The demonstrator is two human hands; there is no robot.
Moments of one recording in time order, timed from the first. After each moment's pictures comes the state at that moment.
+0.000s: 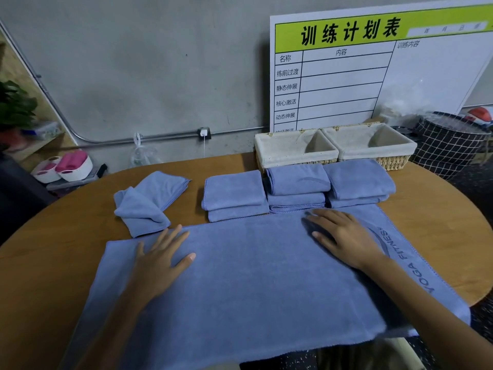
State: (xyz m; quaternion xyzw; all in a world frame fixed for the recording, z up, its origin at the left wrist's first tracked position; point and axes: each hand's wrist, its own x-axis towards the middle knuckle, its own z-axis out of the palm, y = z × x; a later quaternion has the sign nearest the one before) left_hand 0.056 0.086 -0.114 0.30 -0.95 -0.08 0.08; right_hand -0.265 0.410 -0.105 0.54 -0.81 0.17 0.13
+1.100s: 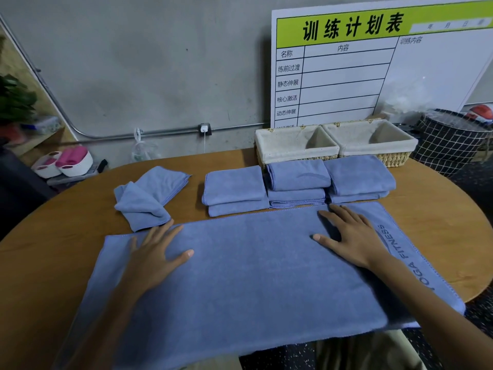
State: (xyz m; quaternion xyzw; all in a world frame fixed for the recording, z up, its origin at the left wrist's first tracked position) left_hand 0.062 0.075 -0.114 0.33 -0.94 -0.08 0.09; right_hand -0.264 0.426 -0.107 0.41 -0.90 0.13 0.01
